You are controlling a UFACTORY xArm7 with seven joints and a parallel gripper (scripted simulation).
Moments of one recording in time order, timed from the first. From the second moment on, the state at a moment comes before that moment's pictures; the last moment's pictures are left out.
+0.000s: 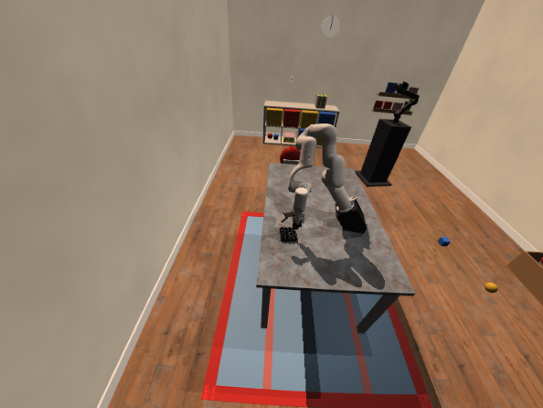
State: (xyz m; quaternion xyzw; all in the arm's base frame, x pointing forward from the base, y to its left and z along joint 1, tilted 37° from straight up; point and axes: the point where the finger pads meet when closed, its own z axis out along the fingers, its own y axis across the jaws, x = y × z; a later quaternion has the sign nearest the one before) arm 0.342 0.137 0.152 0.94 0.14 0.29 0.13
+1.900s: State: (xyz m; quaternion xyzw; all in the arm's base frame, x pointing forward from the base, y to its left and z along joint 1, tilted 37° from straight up) arm 0.364 0.131 0.121 0.94 0.14 0.29 0.13
